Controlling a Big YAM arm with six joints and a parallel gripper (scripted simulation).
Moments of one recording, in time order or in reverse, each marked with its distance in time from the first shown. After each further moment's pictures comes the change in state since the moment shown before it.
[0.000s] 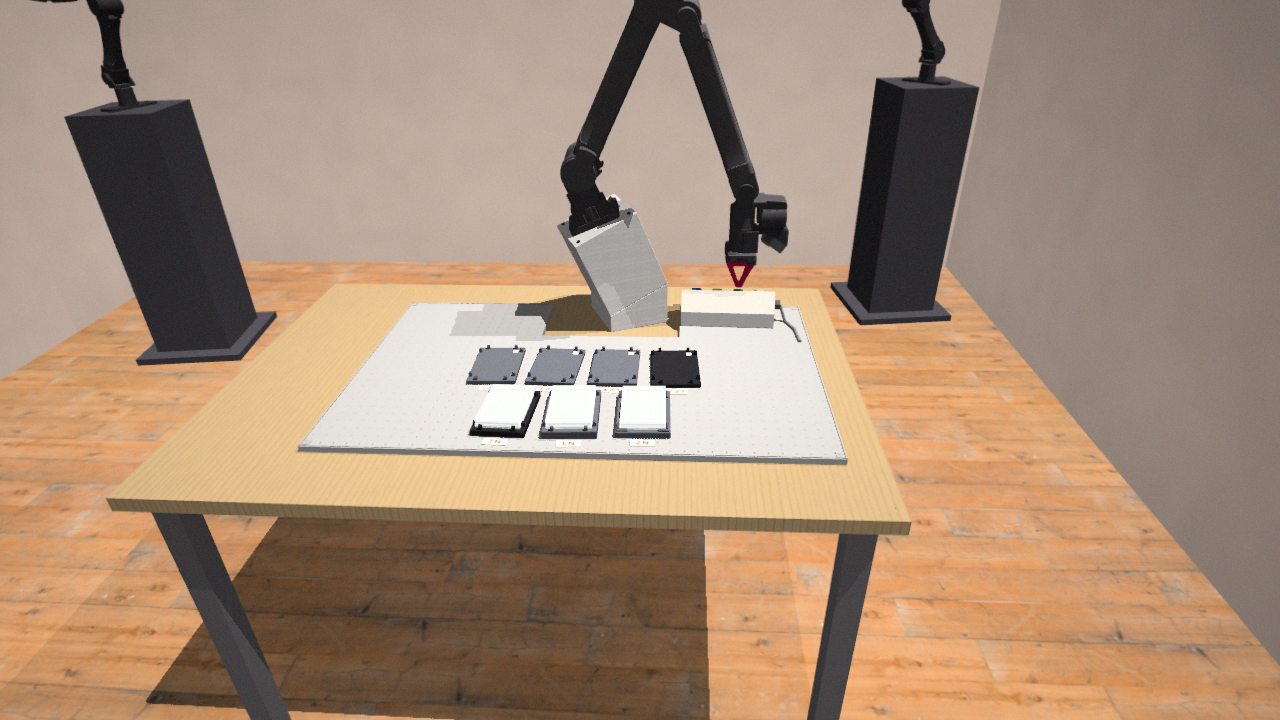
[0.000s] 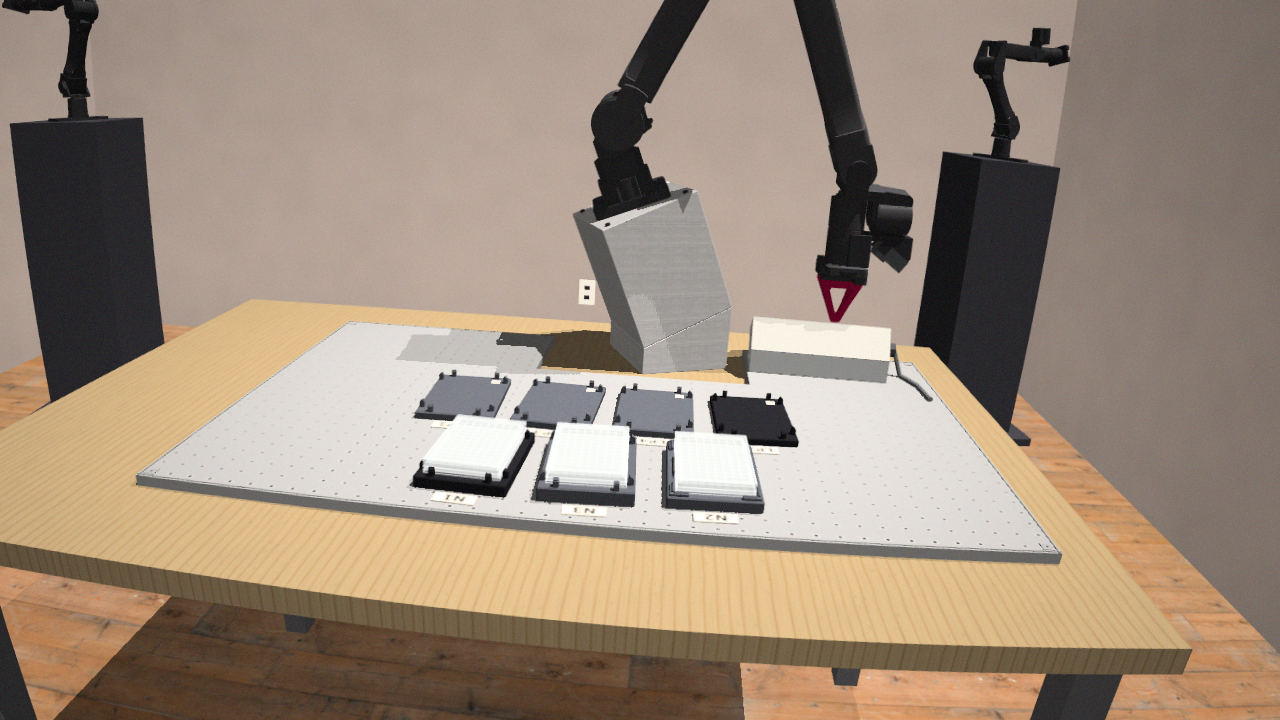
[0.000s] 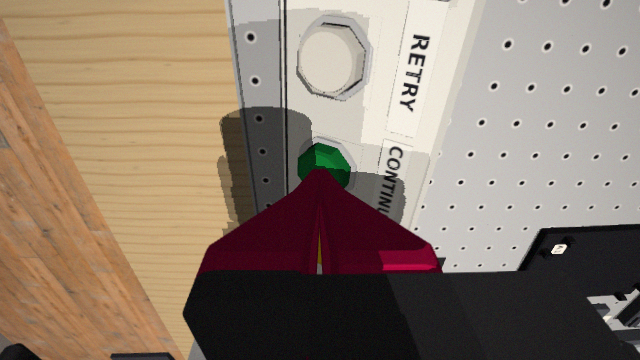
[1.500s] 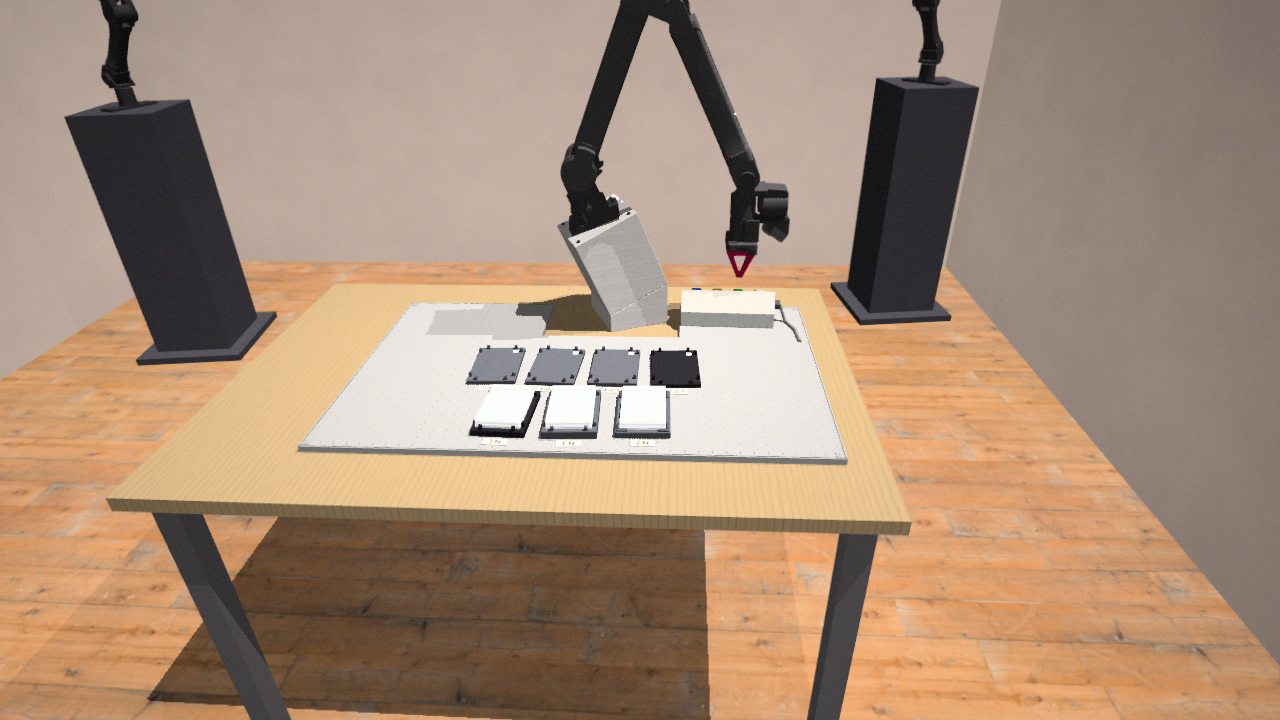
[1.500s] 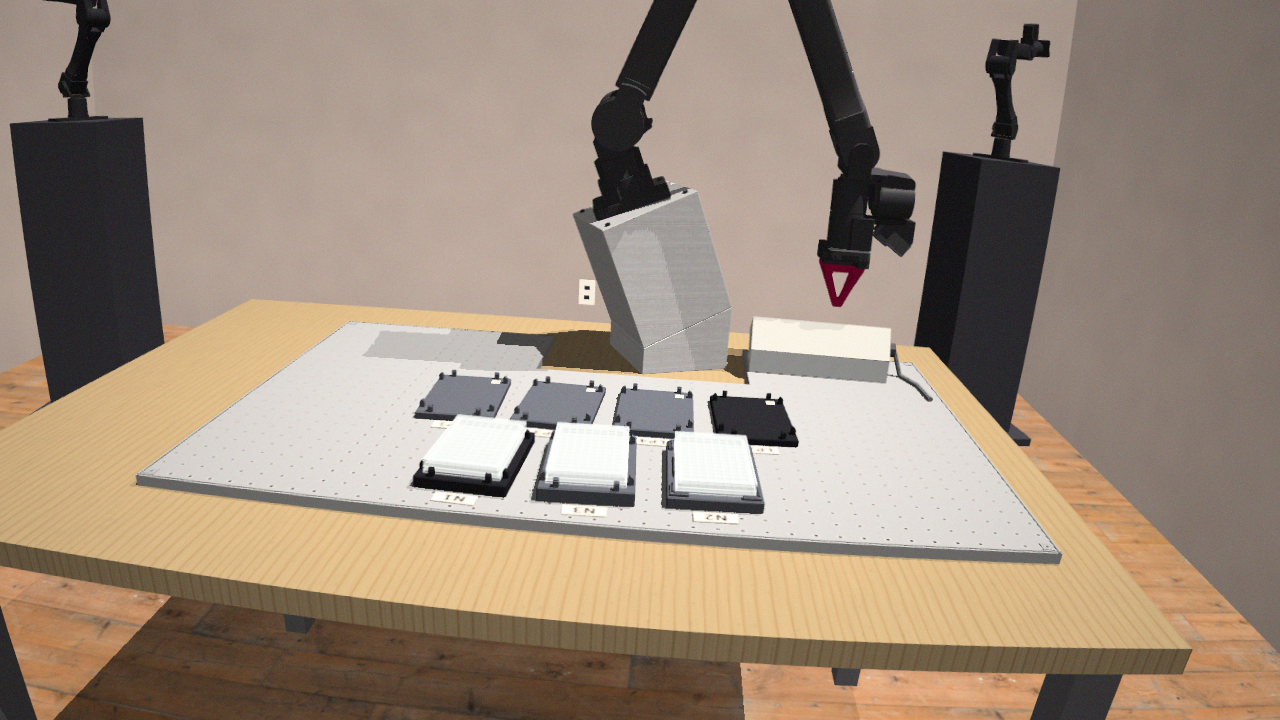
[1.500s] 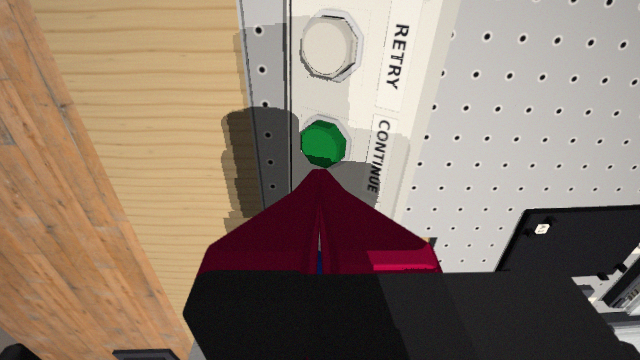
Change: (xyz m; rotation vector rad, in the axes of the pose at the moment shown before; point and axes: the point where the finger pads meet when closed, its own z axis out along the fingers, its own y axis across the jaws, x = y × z) arm 0.000 0.000 -0.026 0.000 0.000 0.000
